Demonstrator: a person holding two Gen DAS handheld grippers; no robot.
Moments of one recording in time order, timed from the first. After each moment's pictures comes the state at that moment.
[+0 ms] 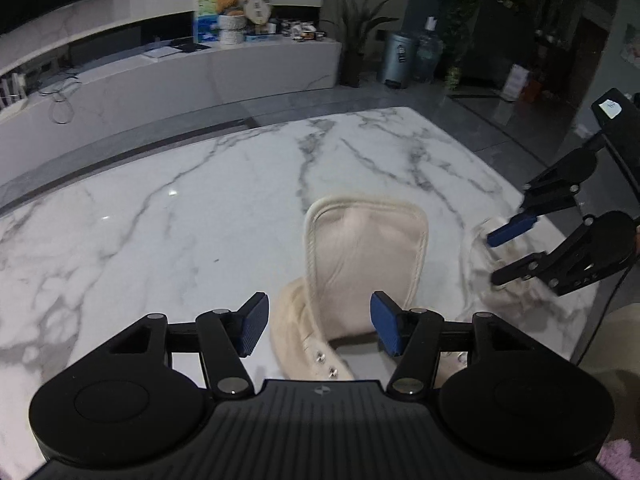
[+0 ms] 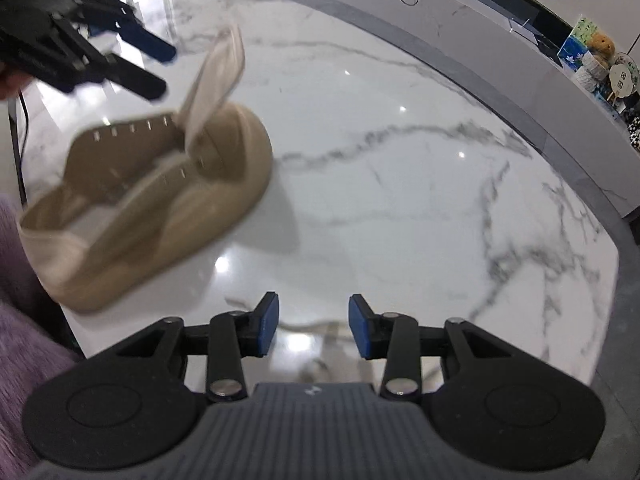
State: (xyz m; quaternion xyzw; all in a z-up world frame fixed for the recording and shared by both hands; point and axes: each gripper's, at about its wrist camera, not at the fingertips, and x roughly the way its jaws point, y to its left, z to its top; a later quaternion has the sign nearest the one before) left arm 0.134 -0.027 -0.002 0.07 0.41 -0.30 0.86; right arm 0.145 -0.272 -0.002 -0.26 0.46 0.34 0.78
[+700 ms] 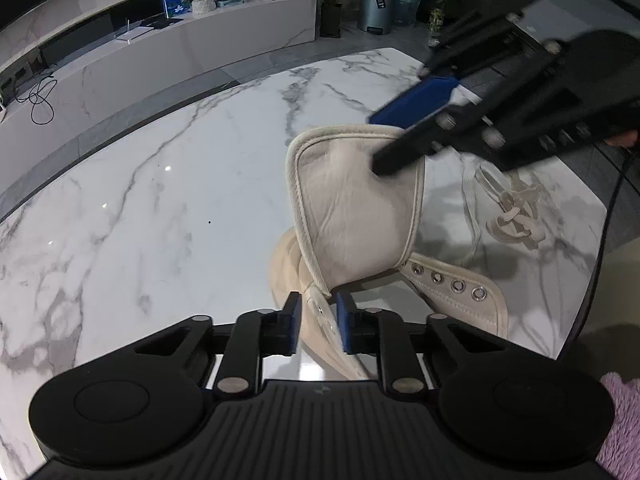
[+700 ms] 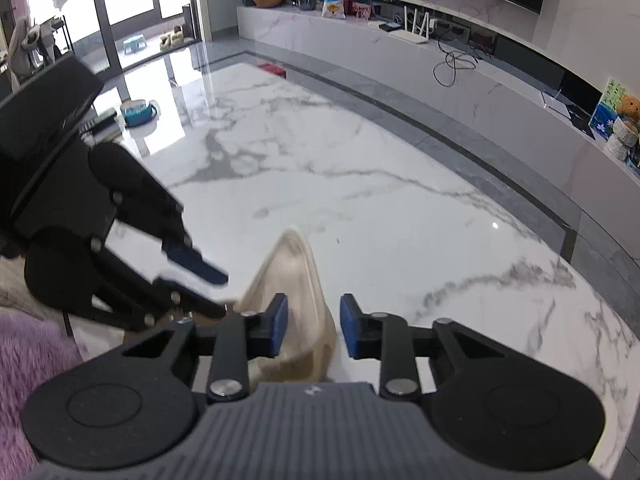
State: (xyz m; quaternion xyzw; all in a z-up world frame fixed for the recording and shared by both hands) left arm 0.123 -0.034 -0.018 0.15 0.46 -0.30 0.82; right arm 0.178 -0.185 0.050 -0.20 0.38 0.41 0.80
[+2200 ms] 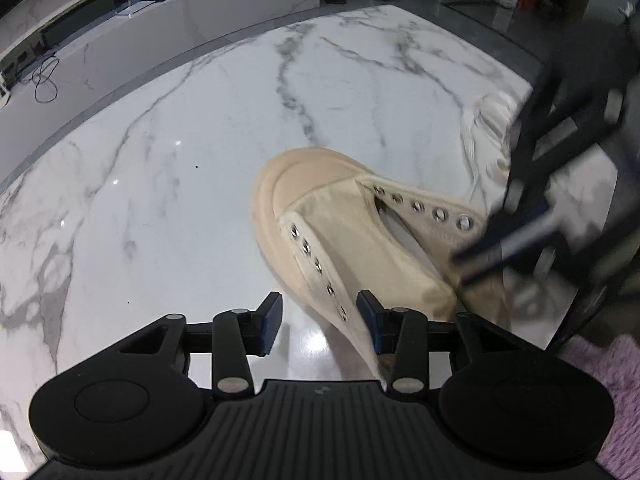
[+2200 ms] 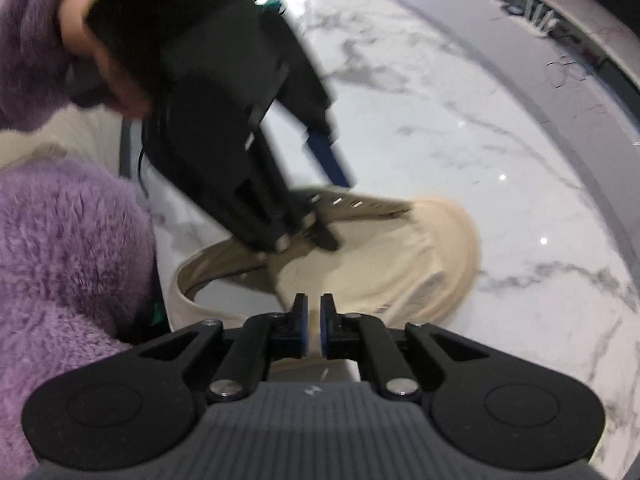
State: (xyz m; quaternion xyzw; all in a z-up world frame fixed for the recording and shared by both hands) left arm 0.097 -0.044 -0.044 0.18 0.49 -0.28 0.81; right arm 0.086 -0.167 0.004 -0.32 0.40 0.50 0.70
